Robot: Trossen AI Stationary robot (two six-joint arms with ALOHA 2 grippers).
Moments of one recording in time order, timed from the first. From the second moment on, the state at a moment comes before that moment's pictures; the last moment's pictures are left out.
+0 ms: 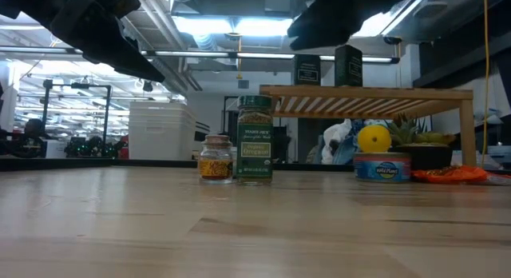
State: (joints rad) left arm -0.25 0.85 0.44 -0.13 -0.48 -0.10; right arm 0.14 1.35 0.89 0.00 0.36 0.02
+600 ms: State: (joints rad) left arm -0.25 0.85 0.44 -0.13 -0.48 -0.10; right arm 0.41 1.10 0.89 -0.14 0.60 -0.04
